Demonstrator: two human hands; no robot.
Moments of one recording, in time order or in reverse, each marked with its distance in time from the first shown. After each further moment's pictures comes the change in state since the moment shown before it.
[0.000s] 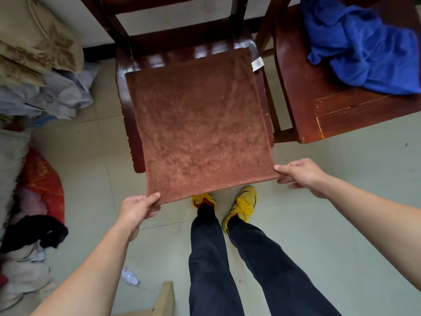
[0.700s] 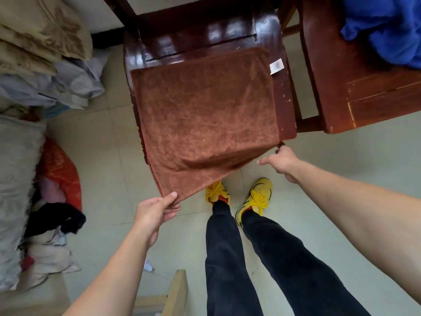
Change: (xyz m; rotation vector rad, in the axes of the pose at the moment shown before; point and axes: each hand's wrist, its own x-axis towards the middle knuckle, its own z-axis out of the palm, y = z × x) left_hand -0.018 -0.013 0.011 -0.189 0.007 -0.113; right_hand 0.060 -0.017 0.084 -0.021 0.078 0.052
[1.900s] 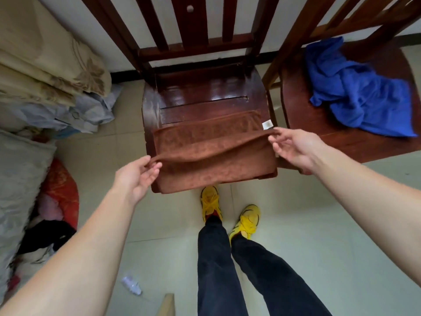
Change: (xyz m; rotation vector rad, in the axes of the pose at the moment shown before) left_hand -0.018 0.177 -0.002 -0.473 -0.055 0.064; right_hand -0.073 -0.145 -0.108 0.775 -0.123 -0.026
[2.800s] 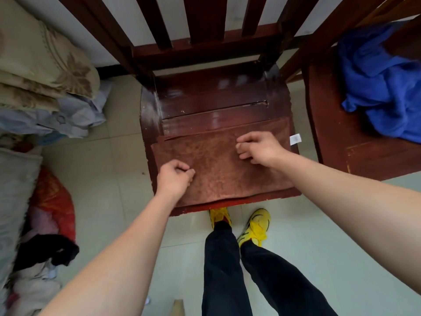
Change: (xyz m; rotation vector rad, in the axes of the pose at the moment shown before) left_hand 0.085 -0.027 0.057 0.893 -0.067 0.268; right_hand 0.071 0.030 0.109 -0.755 -0.060 -0.170
